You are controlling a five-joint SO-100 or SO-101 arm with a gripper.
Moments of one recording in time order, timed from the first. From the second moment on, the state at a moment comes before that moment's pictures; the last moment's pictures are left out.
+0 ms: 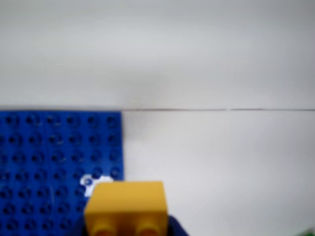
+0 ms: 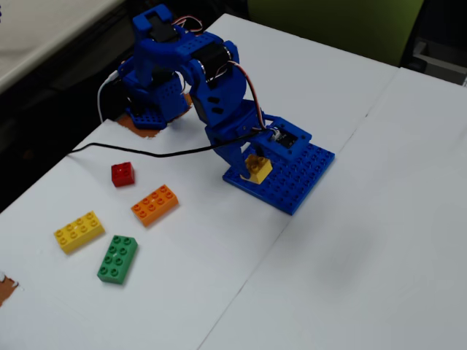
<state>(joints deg) 14.1 67.5 46.1 85.8 -105.7</state>
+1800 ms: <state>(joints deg) -0.4 66.0 40.0 99.4 -88.0</state>
